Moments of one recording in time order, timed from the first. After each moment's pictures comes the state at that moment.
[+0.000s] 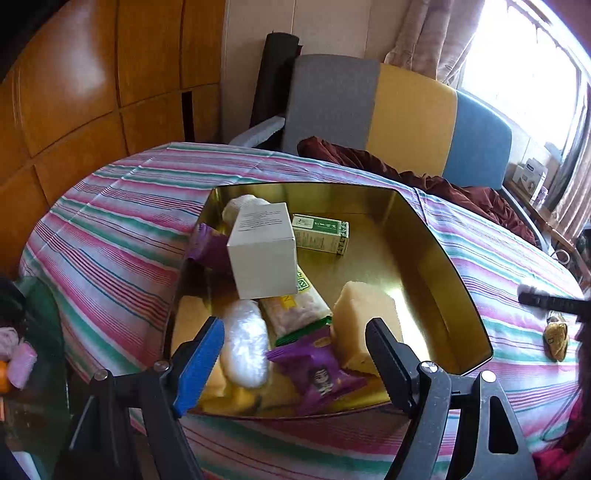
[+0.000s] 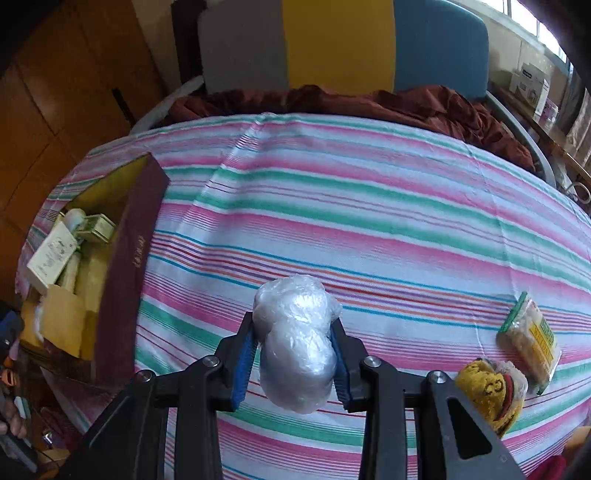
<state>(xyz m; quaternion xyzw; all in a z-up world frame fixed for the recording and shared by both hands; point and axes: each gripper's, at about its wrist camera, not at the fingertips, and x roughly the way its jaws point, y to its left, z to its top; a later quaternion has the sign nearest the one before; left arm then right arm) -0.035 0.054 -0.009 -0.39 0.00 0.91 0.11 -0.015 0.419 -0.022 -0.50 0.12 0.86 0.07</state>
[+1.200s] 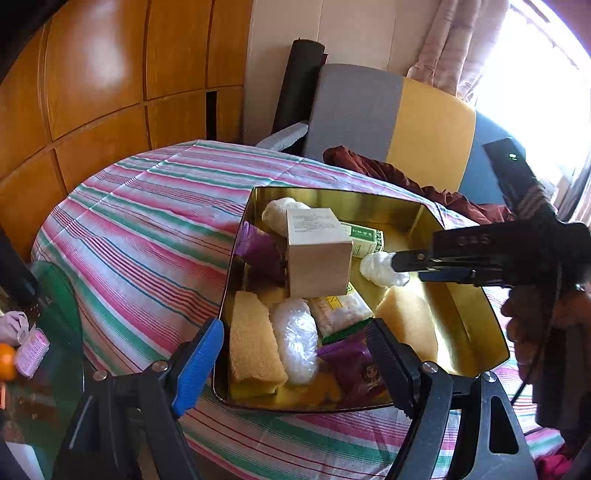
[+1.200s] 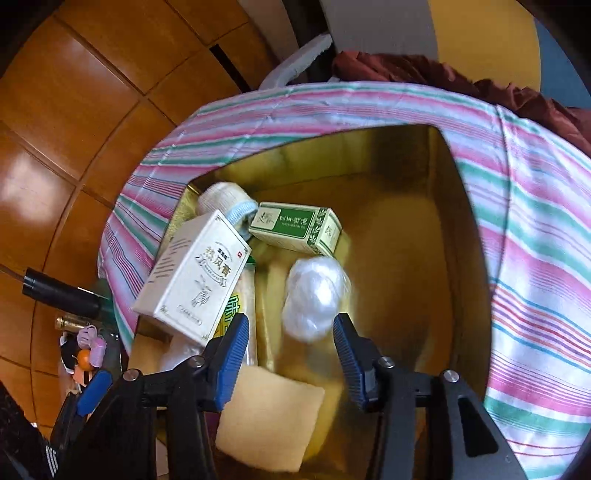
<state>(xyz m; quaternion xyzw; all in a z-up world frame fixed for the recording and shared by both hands) -0.032 0.016 -0.011 -0.38 -0.03 0.92 0.08 -0.128 0.231 -0.033 -0.53 0.16 0.82 -0.13</state>
